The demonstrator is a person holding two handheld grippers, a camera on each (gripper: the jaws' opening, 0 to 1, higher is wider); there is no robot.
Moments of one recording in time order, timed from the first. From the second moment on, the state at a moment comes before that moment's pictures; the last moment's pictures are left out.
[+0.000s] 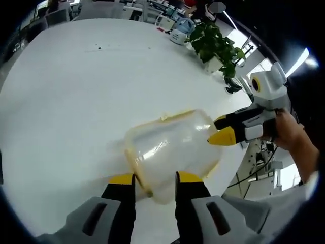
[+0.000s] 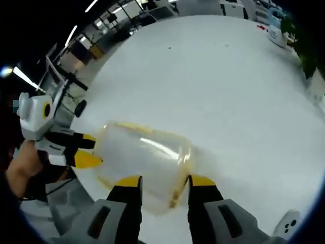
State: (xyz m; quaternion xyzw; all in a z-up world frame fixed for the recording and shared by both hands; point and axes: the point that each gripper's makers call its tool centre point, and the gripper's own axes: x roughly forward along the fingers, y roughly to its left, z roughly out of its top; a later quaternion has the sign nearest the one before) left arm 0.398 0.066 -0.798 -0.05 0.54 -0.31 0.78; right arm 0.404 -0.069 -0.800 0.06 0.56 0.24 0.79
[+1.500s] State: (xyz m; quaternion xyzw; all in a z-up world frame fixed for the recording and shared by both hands) left arm 0.399 0.071 -0.786 0.06 0.50 -0.39 0.77; right arm 0.401 -0.068 -0.792 -0.10 0.53 0.37 0.75
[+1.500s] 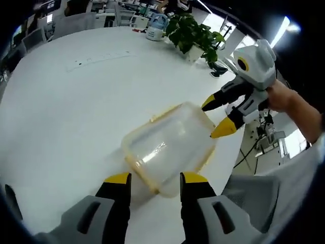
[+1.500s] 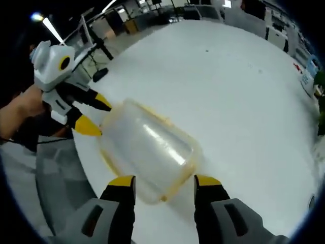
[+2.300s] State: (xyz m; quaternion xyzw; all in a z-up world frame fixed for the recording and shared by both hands) left arm 0.405 0.069 -0.774 0.17 0.45 -0.45 0.75; right arm 0.410 -0.067 -0.779 -0.18 0.49 0.41 0.75
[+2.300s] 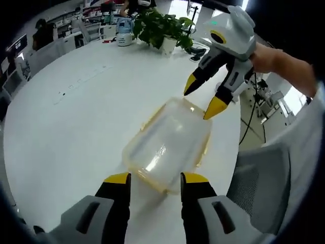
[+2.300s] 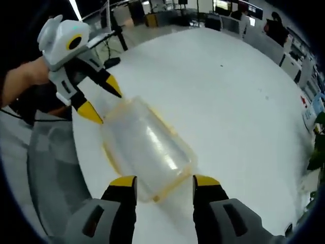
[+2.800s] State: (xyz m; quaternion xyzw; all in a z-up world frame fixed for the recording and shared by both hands) left arm 0.407 0.058 -0.769 0.22 0.41 -0.49 0.74; right arm 0.411 -0.062 -0.777 -0.22 0.48 0.43 0.73
